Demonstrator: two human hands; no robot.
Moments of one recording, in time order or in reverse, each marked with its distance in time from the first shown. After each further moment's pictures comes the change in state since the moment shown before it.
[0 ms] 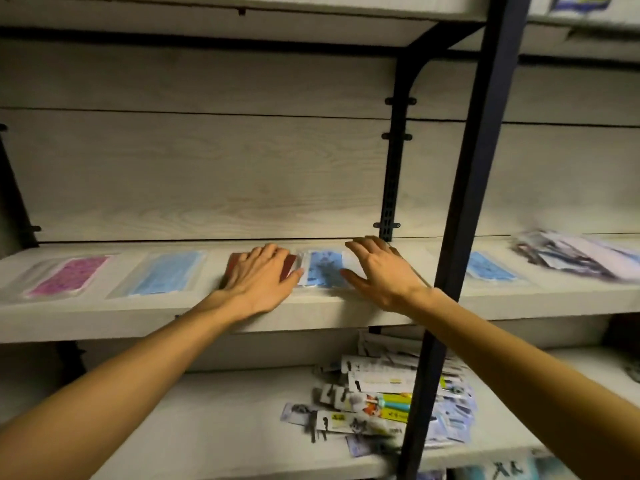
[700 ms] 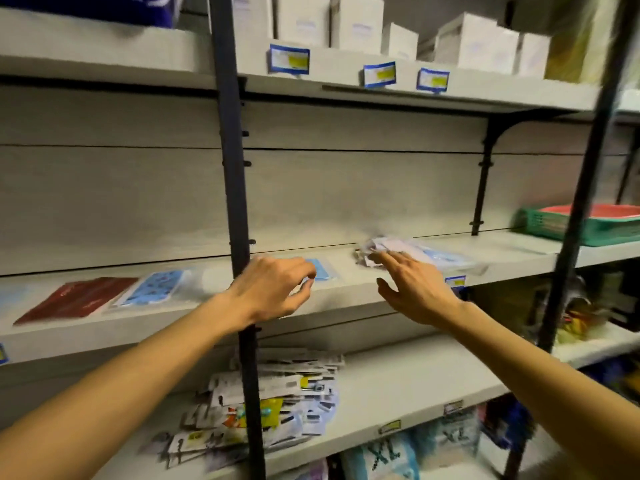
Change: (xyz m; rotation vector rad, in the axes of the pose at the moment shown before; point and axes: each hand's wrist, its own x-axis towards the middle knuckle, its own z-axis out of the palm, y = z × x) left_hand 0.010 0.330 -0.036 -0.042 0.269 0.644; right_hand -0.236 0.259 -0.152 -0.205 0.151 0.095
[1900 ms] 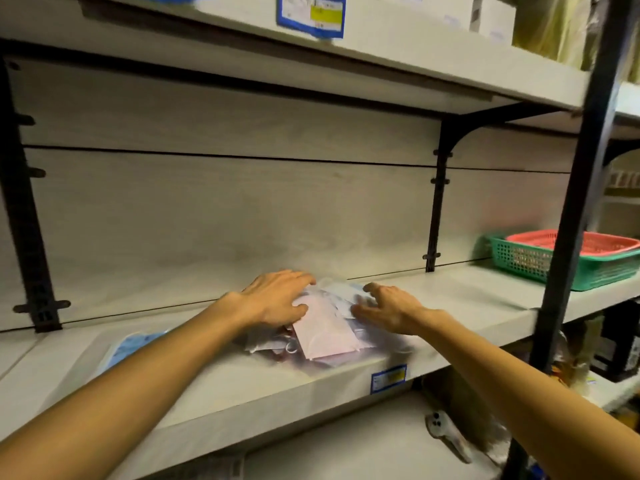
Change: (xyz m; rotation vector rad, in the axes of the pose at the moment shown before) left_hand 0.336 0.012 0.242 -0.137 -0.399 -0.091; right_hand 0.115 0.334 0.140 0.197 -0.398 0.388
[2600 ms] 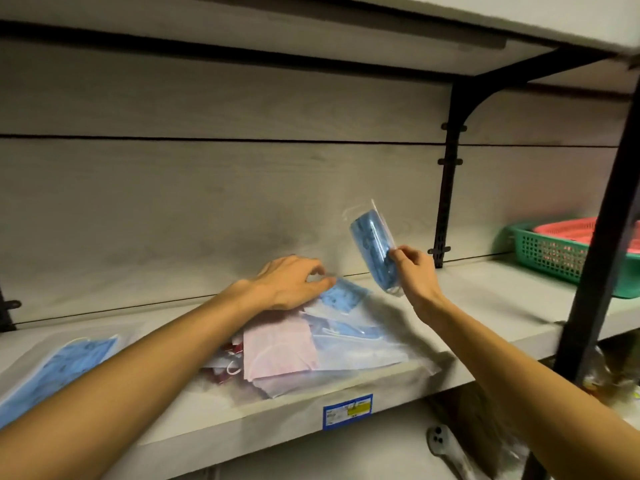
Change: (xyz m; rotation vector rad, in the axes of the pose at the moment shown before) left_hand 0.100 0.041 0.016 -0.149 0.014 -0.220; right_hand 0.060 0.082 -0.016 1.042 0.464 0.084
